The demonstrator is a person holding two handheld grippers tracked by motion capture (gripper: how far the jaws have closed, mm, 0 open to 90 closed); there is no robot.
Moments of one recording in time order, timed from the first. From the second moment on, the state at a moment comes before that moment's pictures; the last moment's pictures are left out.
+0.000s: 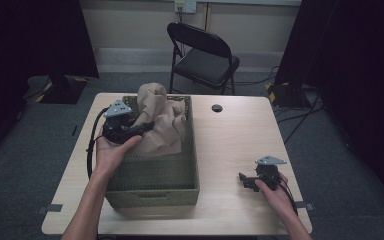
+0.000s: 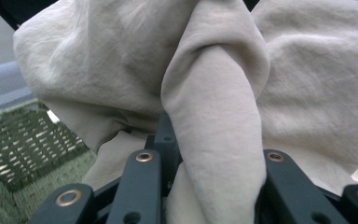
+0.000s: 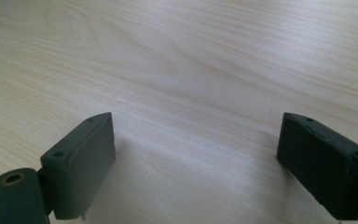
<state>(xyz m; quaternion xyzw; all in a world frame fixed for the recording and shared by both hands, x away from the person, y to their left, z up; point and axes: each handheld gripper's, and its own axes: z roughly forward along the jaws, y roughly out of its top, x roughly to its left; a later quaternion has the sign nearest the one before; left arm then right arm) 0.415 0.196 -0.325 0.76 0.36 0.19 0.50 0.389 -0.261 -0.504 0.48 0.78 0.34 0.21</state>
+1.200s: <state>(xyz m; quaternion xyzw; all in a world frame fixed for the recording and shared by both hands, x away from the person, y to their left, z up) 0.392 0.171 -0.272 0.71 0.31 0.23 0.59 0.389 -0.261 -0.504 0.48 0.78 0.34 0.21</state>
